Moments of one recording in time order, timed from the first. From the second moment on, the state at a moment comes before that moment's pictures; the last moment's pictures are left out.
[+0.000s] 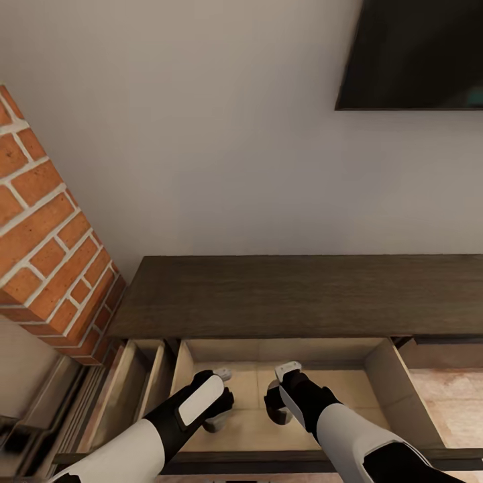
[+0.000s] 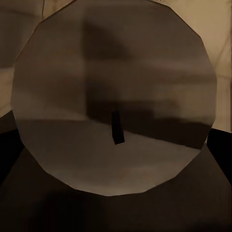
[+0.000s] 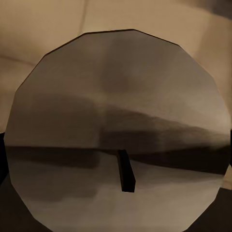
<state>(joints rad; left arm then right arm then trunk) -0.68 -0.11 -0.79 -0.67 1.35 0.44 0.87 -0.78 0.17 0.25 -0.25 0.00 0.53 -0.09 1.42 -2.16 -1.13</state>
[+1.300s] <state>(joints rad) -0.68 -0.11 -0.79 -0.67 1.35 0.44 0.87 -0.76 0.17 0.25 -0.25 0.00 0.53 -0.09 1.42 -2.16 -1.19</state>
